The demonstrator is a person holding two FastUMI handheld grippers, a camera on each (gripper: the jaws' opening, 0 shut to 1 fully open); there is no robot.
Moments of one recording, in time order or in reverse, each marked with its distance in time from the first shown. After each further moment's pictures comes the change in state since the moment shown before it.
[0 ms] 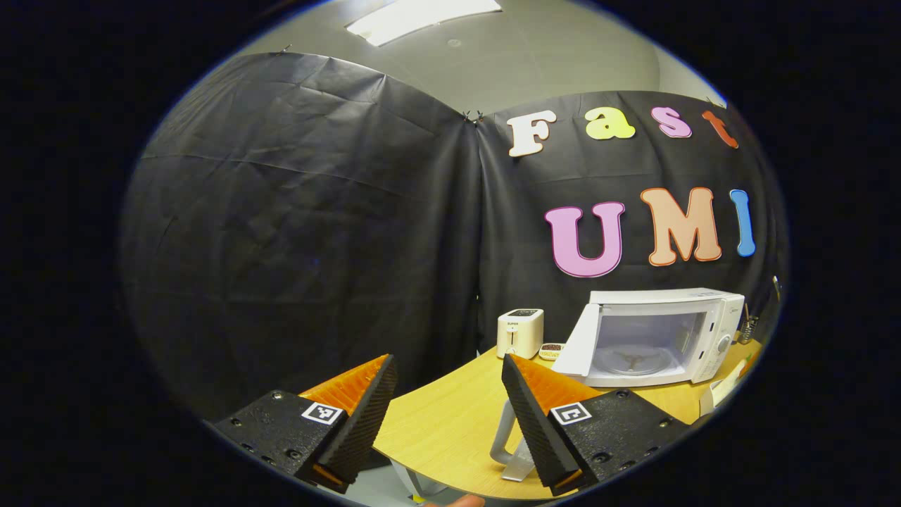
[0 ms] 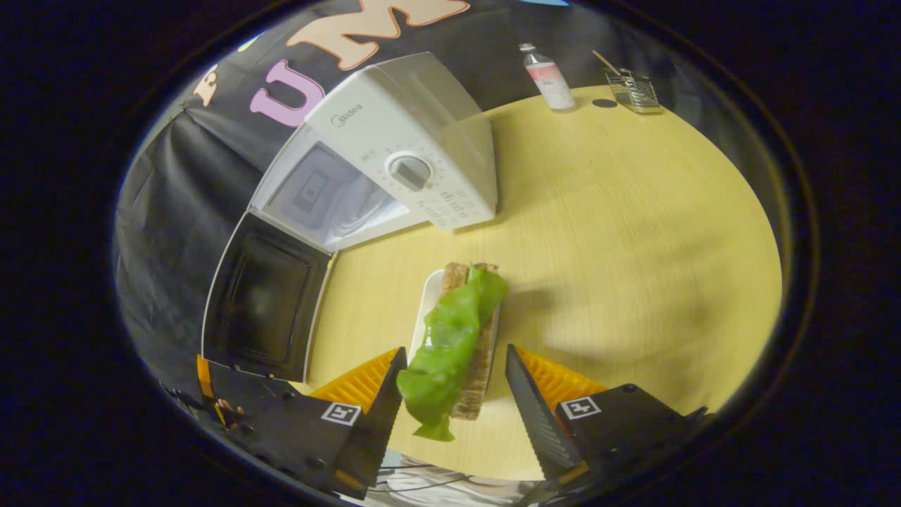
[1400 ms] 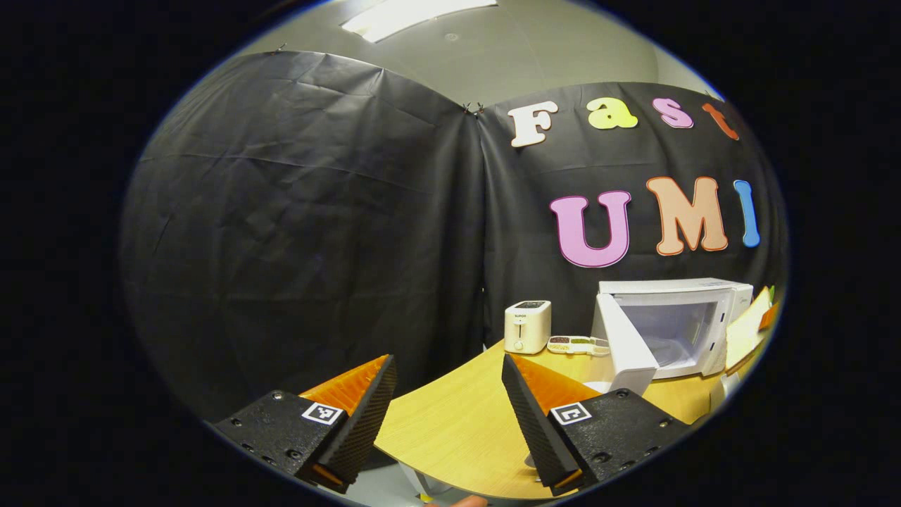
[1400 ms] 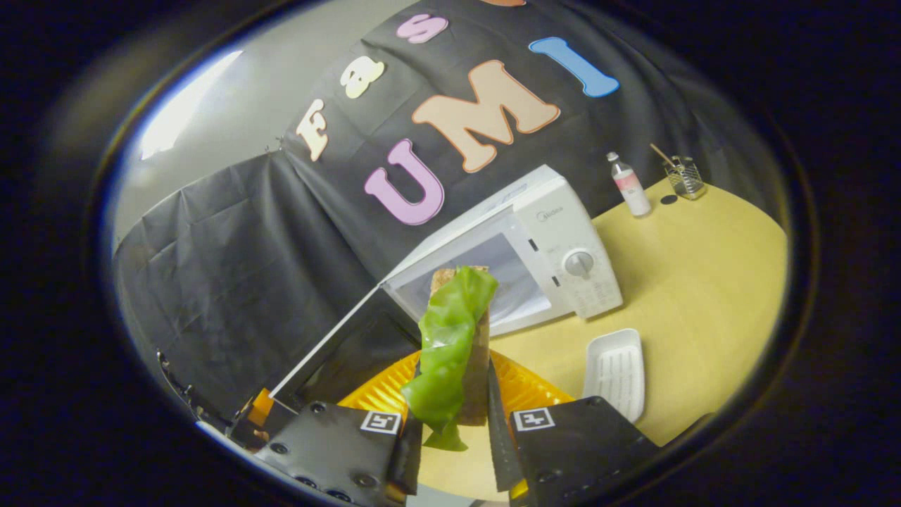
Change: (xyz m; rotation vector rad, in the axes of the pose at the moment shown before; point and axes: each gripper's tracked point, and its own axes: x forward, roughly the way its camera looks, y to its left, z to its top) left arm 0.014 0.015 -0.007 0.031 0.012 0.024; right arm -0.056 0.197 0.018 -0.029 -0.666 0.319
